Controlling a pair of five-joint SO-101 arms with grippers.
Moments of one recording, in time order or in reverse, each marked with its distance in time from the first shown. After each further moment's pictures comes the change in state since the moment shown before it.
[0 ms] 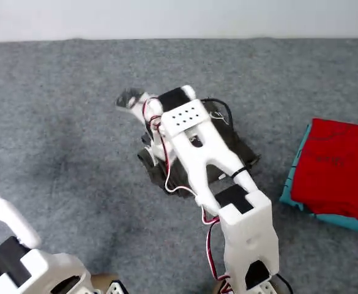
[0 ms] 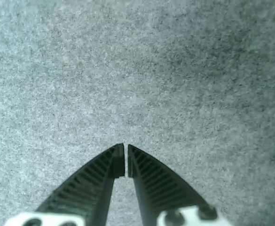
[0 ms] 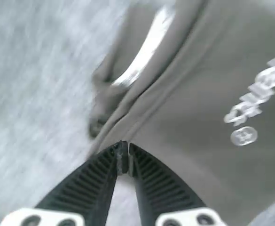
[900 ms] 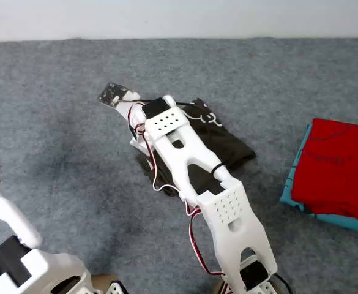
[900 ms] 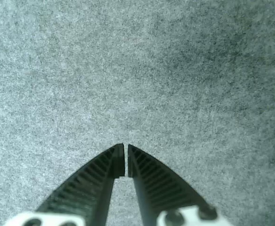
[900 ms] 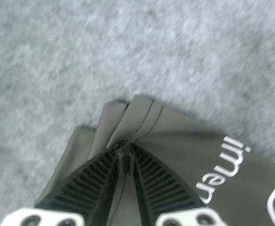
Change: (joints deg) left arm 0.7 0.0 0.0 -0.6 0.0; right arm -3.6 18.4 -12.9 -13.2 -3.2
